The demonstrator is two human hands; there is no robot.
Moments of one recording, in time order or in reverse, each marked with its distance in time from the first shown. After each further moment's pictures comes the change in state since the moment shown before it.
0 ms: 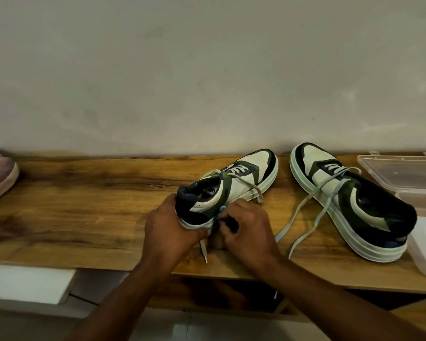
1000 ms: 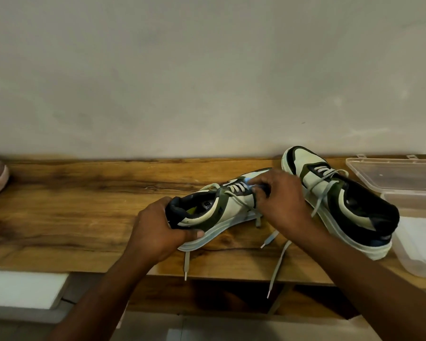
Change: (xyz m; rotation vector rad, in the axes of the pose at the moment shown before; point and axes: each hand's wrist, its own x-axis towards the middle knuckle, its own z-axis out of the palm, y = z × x) left_hand 0.008 0.006 -0.024 -0.014 -0.183 -0.110; right_hand 0.044 0.028 -0.072 -0.170 0.132 0.152
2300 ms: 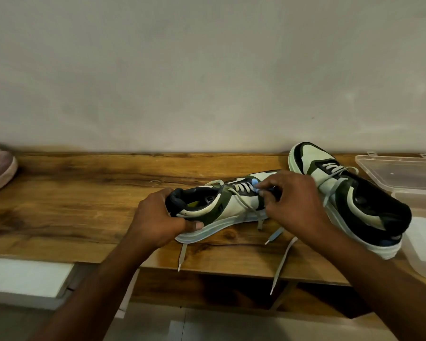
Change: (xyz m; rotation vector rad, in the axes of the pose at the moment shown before) left_hand 0.008 -0.001 -0.011 -0.064 -0.058 -0.081; right_hand -0.011 -0.002 -0.018 -0.050 -0.088 -0.049
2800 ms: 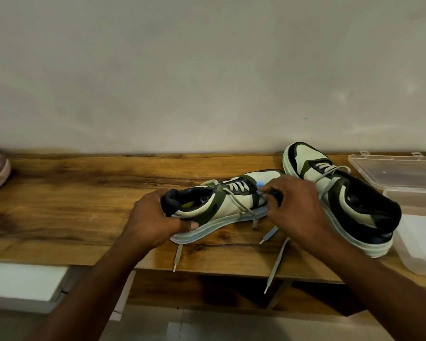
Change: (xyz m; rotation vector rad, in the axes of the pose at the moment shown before) left_hand 0.003 0.002 0.001 0.010 -0.014 -0.004; right_hand -0.012 0.009 -0.004 -0.014 0.009 0.033
